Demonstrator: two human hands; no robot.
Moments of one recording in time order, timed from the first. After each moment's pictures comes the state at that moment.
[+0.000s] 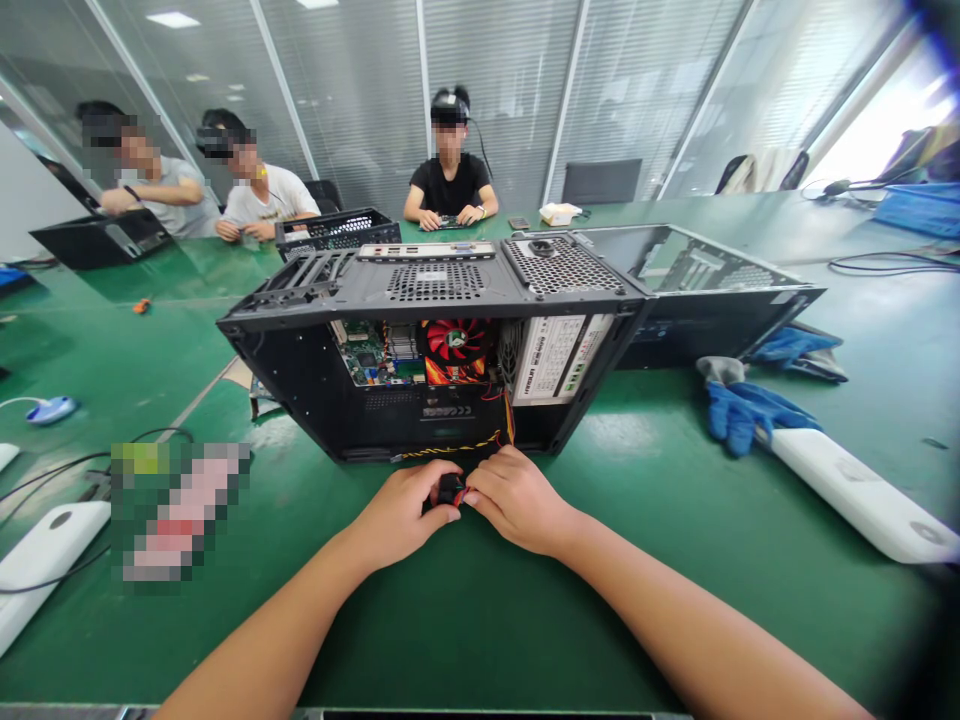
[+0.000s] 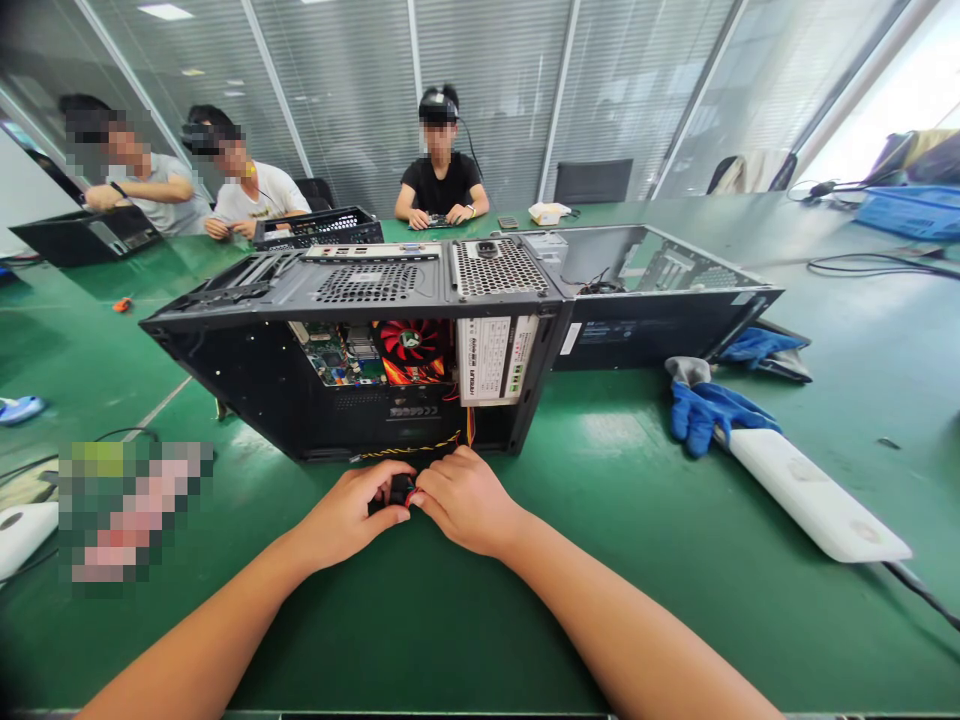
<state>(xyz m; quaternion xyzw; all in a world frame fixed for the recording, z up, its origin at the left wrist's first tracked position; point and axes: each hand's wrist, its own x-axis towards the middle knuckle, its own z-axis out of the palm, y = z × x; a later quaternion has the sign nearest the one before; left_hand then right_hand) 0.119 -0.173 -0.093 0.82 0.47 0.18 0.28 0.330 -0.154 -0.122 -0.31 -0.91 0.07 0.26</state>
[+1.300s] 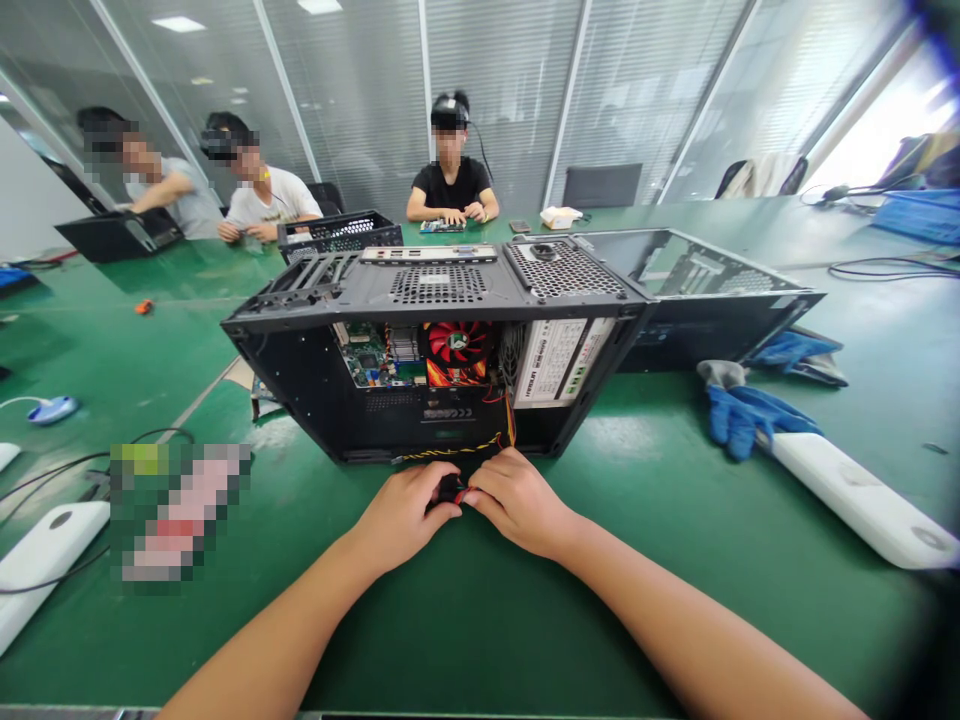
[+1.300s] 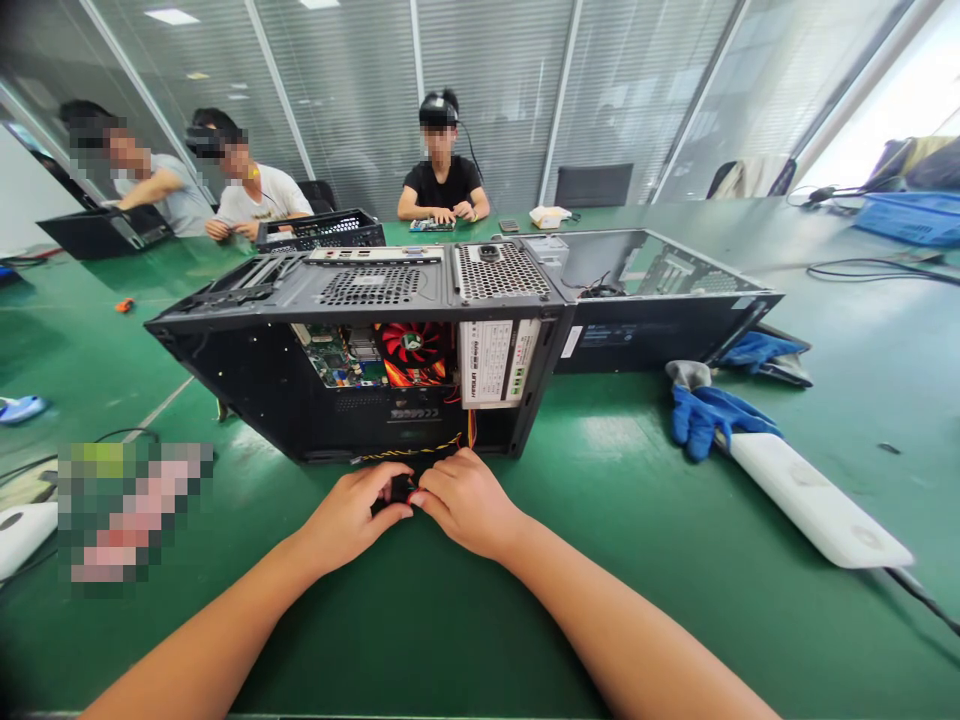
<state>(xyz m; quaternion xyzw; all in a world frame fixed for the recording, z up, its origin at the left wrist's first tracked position) 0.120 -0.175 -0.099 0.84 0.48 0.19 0.19 0.329 -0.155 -0.119 -0.32 -0.90 0.11 0.28</state>
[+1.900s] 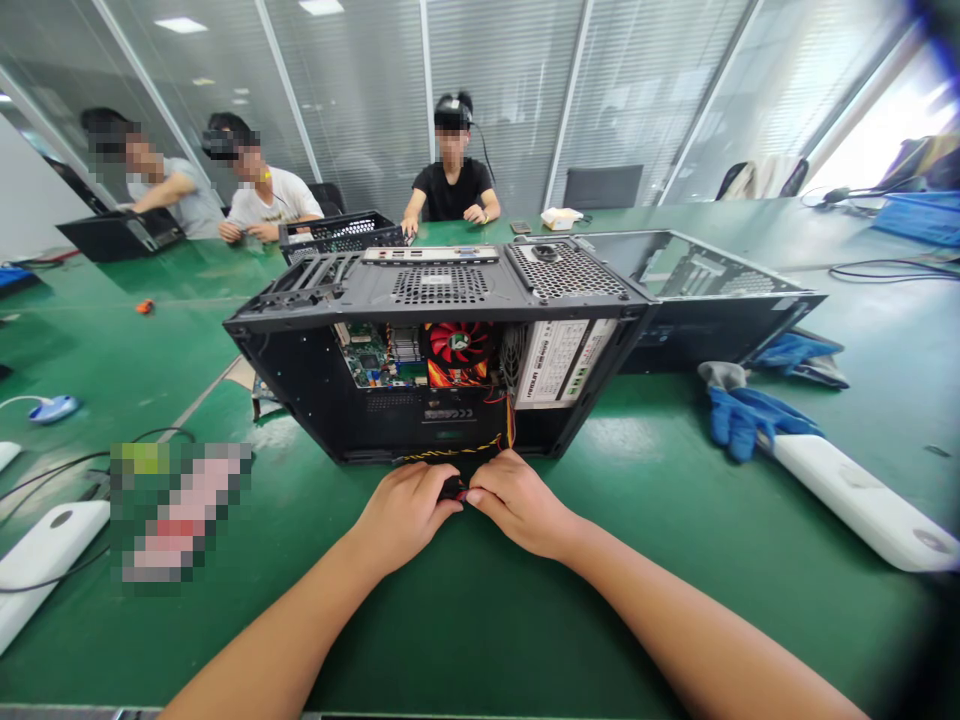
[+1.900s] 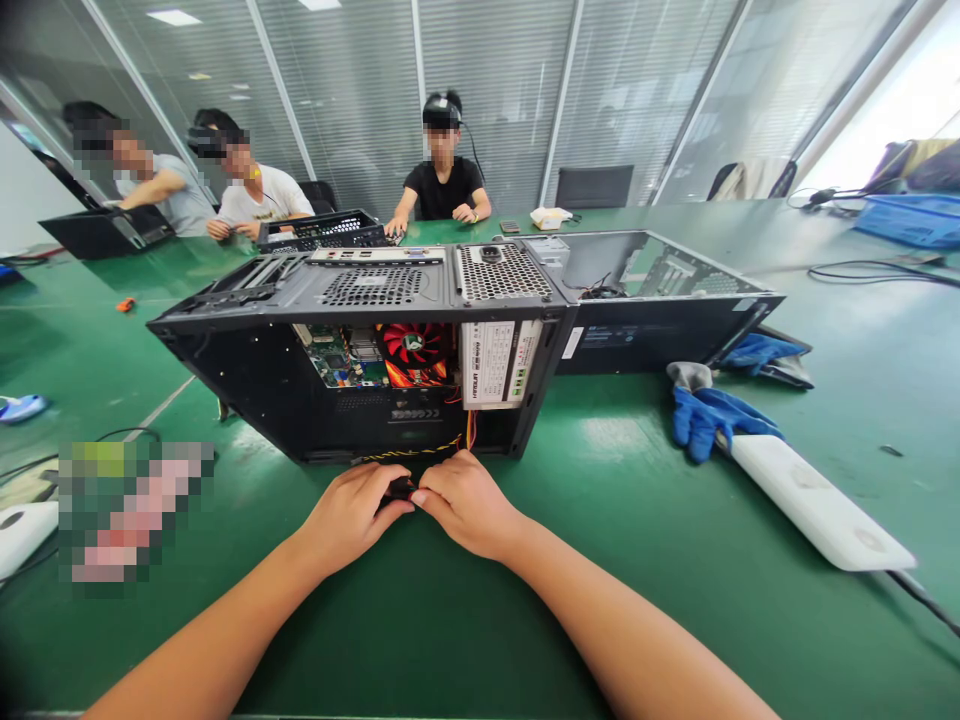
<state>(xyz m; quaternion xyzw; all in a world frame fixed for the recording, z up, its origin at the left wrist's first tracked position) 0.118 -0.174 -0.107 0.88 0.42 0.21 0.04 0.328 -0.155 -0.114 -0.31 -0.88 0.19 0.29</state>
